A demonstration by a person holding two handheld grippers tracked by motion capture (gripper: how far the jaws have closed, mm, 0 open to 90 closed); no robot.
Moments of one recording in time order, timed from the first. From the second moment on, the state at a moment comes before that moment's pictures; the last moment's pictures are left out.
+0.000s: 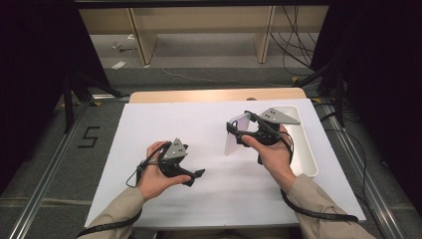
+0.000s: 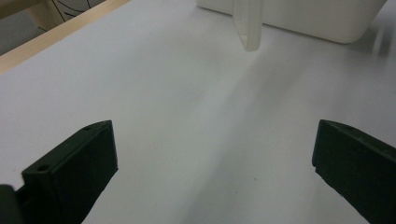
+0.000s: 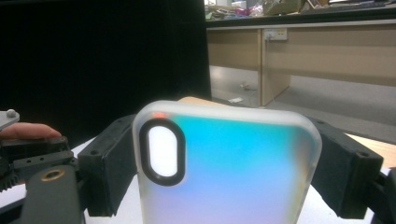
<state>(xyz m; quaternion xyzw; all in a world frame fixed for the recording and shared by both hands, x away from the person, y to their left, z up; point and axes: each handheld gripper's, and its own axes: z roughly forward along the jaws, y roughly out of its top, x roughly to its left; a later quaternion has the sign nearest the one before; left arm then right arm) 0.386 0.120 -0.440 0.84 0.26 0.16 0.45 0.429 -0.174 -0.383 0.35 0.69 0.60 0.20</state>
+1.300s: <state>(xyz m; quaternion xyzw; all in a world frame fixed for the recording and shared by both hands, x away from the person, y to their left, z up) 0.384 0.132 -0.443 0.84 0.26 0.17 0.44 0.438 -0.206 -0.366 0.38 0.67 0.60 0.24</state>
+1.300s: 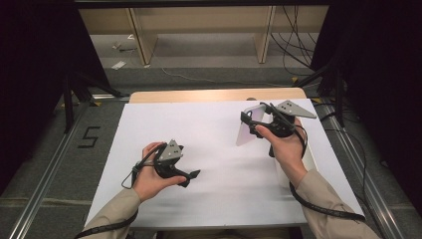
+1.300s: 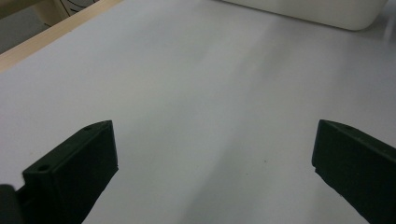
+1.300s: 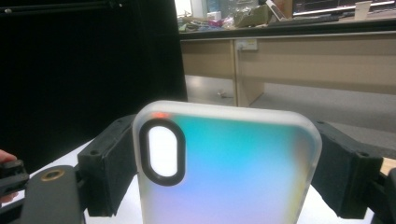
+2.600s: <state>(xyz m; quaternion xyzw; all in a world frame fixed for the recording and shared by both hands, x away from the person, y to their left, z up) 0.384 0.136 -0.444 0.84 0.27 0.17 0.44 0.444 -0.232 -0.355 0.40 0.65 0.59 0.28</state>
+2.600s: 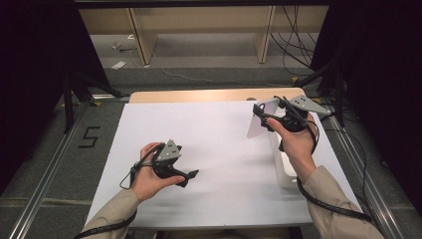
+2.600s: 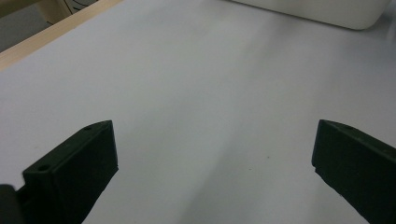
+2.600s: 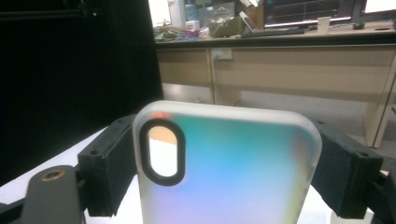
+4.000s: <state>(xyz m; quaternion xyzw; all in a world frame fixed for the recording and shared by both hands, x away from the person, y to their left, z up) 0.385 0.136 -0.445 0.84 0.27 0.17 0.44 0.449 -0.256 -0.349 0.42 0.63 0.58 0.30</state>
